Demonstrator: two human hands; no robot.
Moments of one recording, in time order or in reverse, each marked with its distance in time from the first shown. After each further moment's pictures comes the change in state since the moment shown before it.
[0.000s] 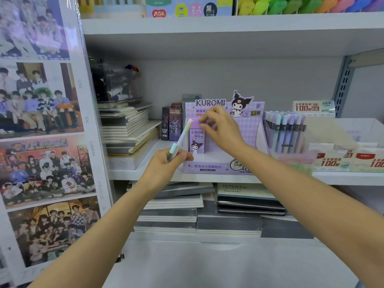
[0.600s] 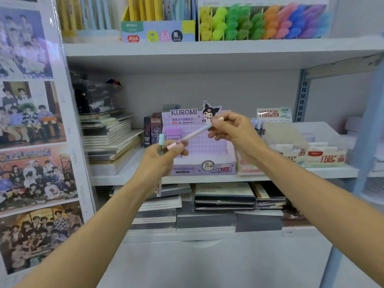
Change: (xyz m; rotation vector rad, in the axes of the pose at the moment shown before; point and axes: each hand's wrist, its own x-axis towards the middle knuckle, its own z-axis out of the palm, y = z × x) left_hand -0.013 0.051 0.034 -0.375 -0.060 0.034; right_hand -0.054 -0.015 -0.112 0.917 -0.014 0.347
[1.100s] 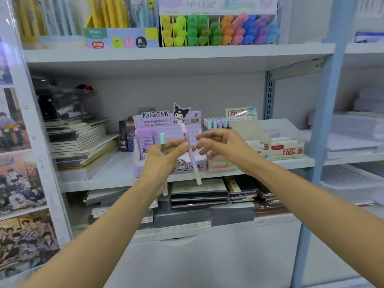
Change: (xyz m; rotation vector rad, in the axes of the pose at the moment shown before) left_hand -0.007 0.009 0.084 -0.091 0.047 -0.018; right_hand -0.060 -0.013 -0.047 -0.285 -0.130 0.072
